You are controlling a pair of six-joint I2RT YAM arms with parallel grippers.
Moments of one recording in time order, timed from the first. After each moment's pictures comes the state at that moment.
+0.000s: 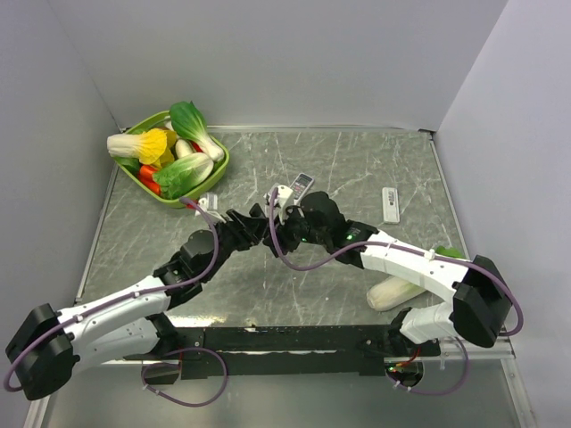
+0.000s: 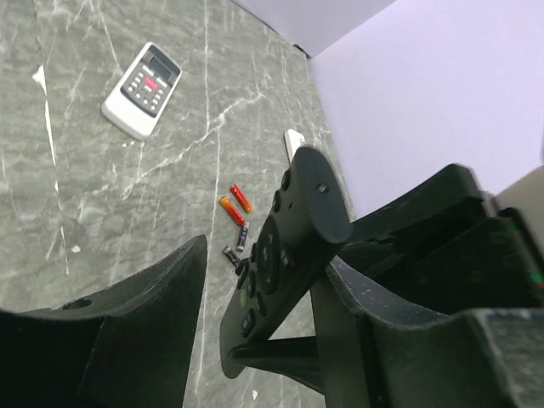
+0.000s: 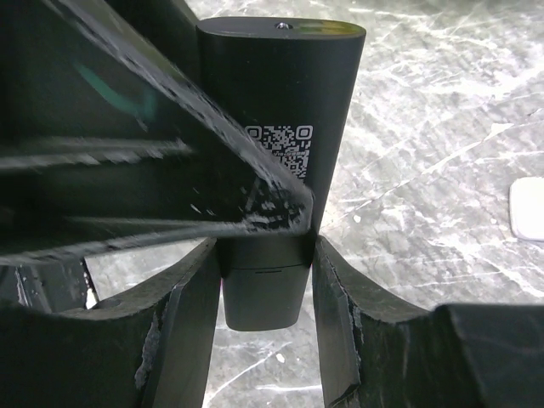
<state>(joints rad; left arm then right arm) -0.85 0.94 0.45 0.40 -0.32 -0.90 0.88 1.33 0.92 -0.04 -0.22 -0.01</state>
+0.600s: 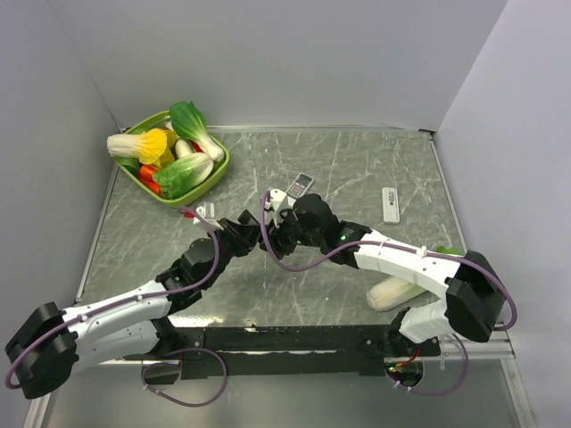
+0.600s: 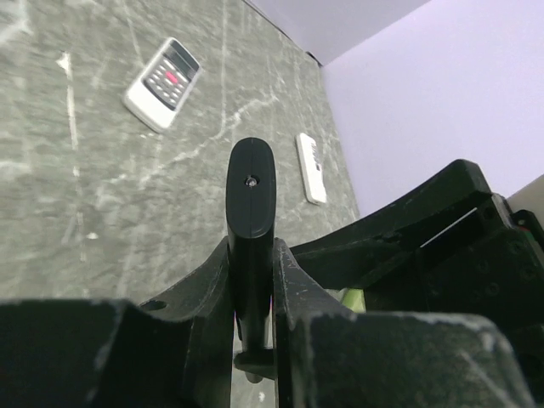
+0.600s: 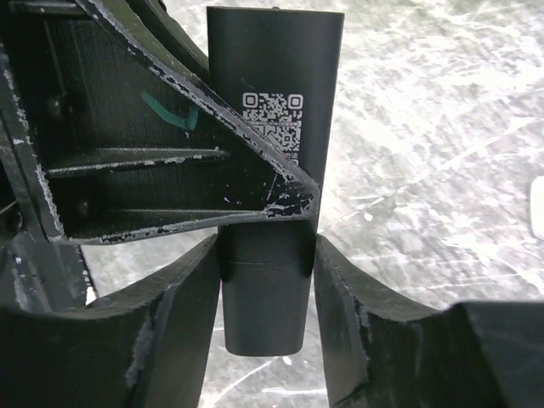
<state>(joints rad) -0.87 0.96 0.38 0.48 -0.39 -0.94 0.90 1.38 0.94 -0.05 -0.21 -0.01</state>
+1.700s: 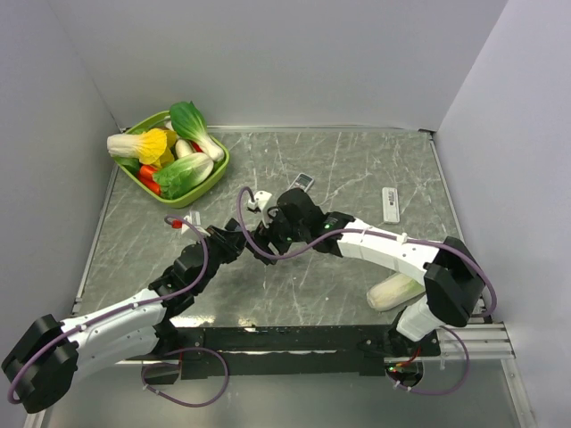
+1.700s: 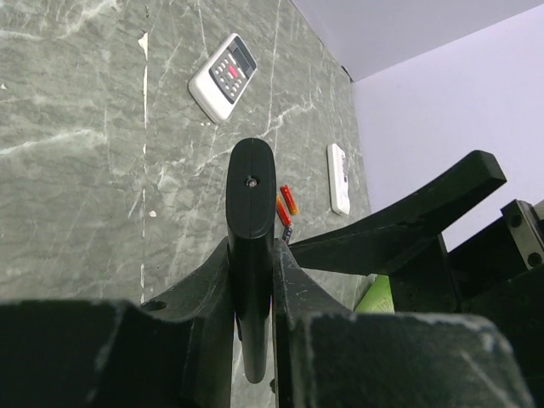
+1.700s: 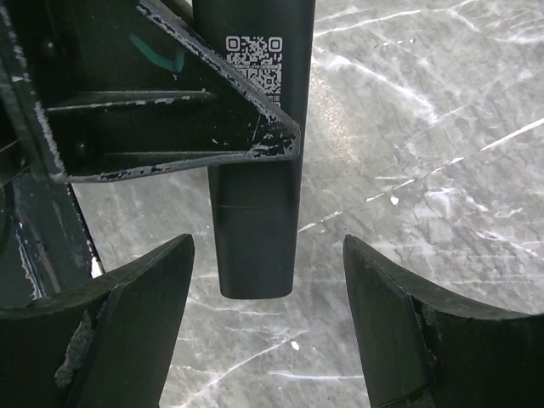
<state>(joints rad) -0.78 0.87 0.24 0.47 -0.37 -1.06 0.90 1.52 1.07 -0.22 -0.27 -0.04</state>
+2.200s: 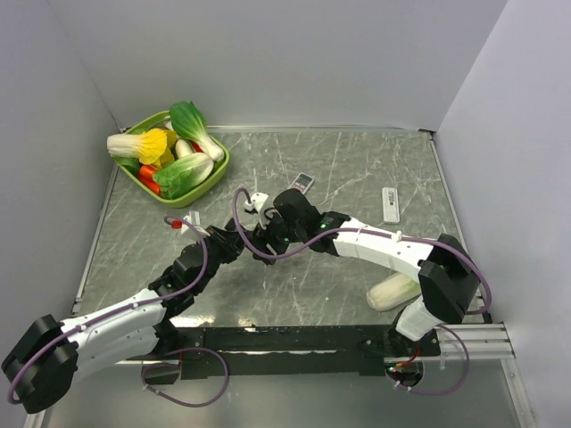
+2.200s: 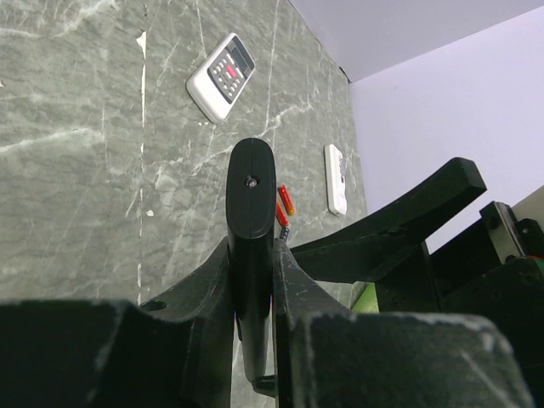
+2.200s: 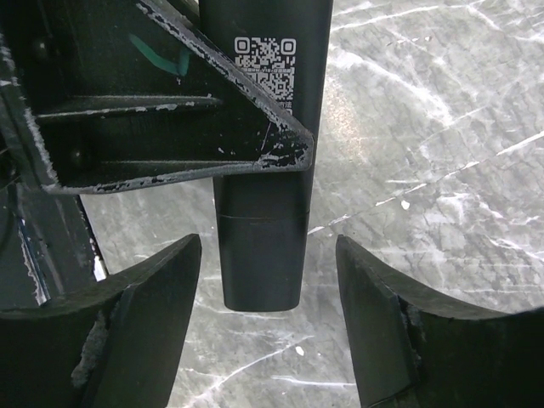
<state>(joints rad) -0.78 0.87 0.24 0.47 -0.36 -1.07 0.91 1.55 1.09 -0.22 -0.29 -0.04</state>
